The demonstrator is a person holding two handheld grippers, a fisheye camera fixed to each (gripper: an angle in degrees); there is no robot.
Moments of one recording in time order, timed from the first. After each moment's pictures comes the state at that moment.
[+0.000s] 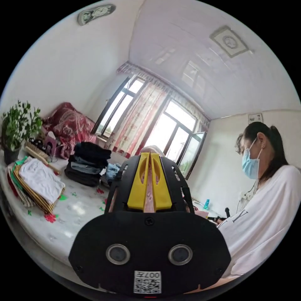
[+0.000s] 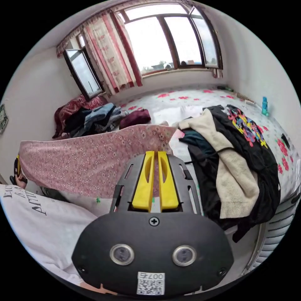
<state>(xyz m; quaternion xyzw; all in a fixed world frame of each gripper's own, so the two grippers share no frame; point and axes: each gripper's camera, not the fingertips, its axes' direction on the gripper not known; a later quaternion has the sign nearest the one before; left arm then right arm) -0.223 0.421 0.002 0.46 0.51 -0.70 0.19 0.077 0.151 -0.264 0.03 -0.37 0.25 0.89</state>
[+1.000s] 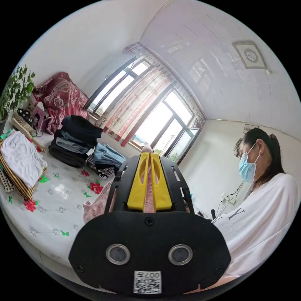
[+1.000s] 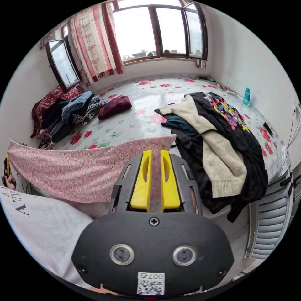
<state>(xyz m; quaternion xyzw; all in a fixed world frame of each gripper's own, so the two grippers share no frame) -0.225 0.379 0.024 0.47 0.59 -0.64 0.15 0.021 0.169 -0.266 0.03 -0.30 0.30 0.90</state>
